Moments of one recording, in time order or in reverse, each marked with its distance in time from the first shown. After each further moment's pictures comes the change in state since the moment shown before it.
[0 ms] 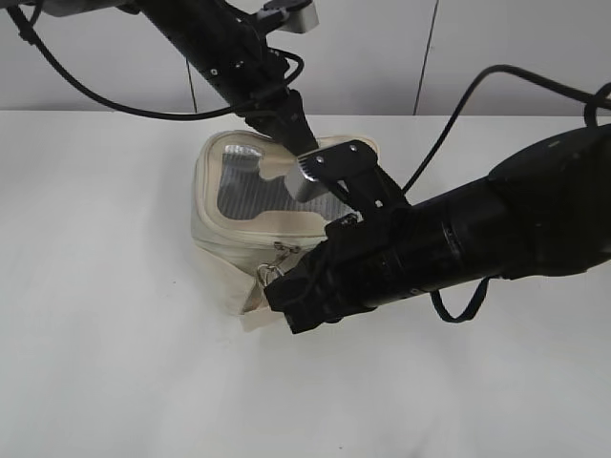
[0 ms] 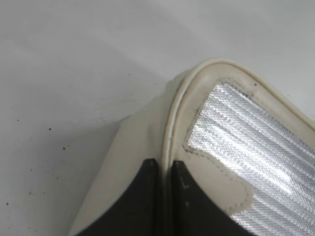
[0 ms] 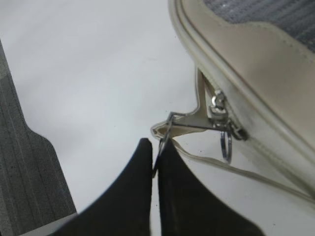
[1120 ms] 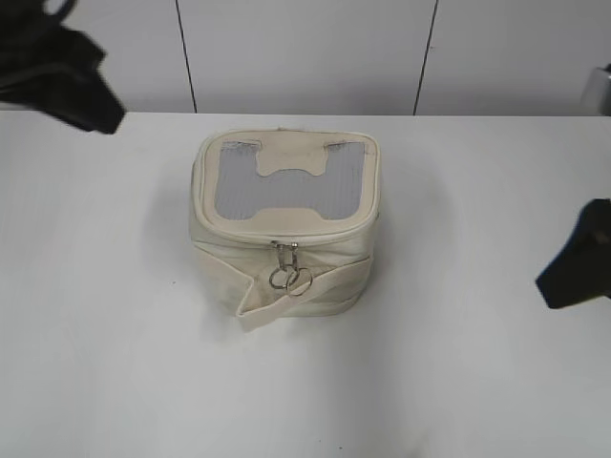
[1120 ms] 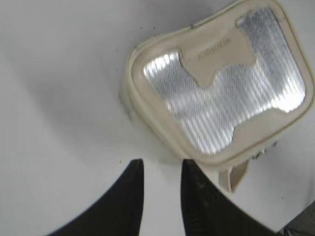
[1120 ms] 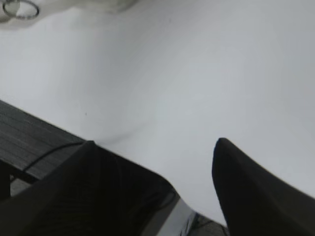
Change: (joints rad) left arm 0.091 -0.740 0.671 0.294 -0.179 -0.507; right arm -0.498 -0.413 -0.064 -1.091 0.592 1.248
